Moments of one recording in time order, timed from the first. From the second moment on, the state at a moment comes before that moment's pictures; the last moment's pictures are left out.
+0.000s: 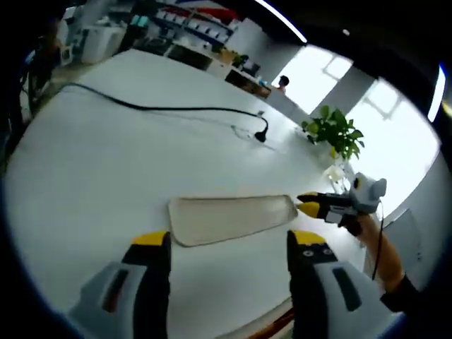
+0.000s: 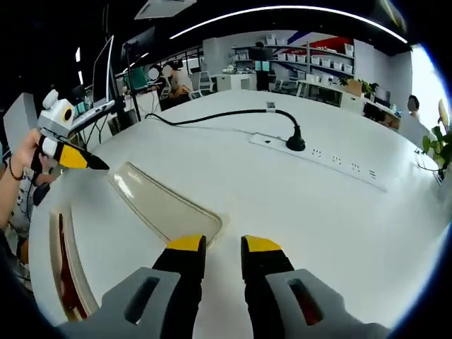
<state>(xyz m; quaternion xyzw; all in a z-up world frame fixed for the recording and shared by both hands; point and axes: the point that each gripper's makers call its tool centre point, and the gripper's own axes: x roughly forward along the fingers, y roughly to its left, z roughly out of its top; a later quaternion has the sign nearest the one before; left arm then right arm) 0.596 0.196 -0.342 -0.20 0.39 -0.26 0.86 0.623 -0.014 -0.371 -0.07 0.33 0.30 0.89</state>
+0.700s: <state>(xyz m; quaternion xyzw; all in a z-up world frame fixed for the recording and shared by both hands) 0.605 0.193 -0.349 -0.22 0.38 -0.25 0.86 0.619 -0.002 -0.378 -0.08 0.37 0.27 0.89</state>
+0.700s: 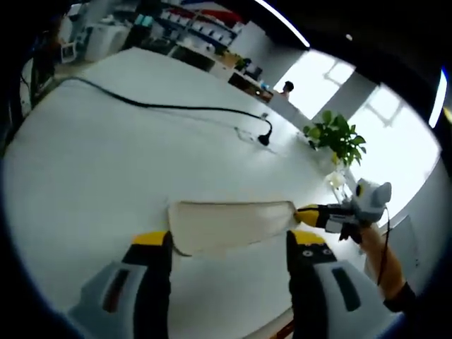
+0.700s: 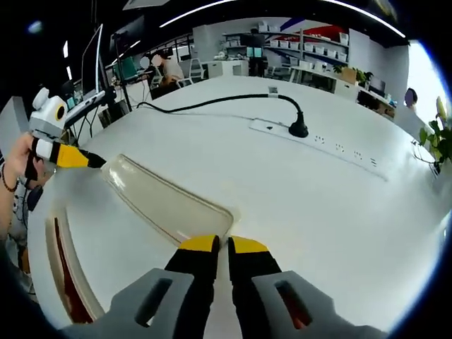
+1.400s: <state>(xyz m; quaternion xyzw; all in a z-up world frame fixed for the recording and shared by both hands) 0.598 0.197 -0.331 -0.33 0.34 -0.27 0.84 0.618 -0.002 -0.379 -0.04 0.34 0.25 0.91</state>
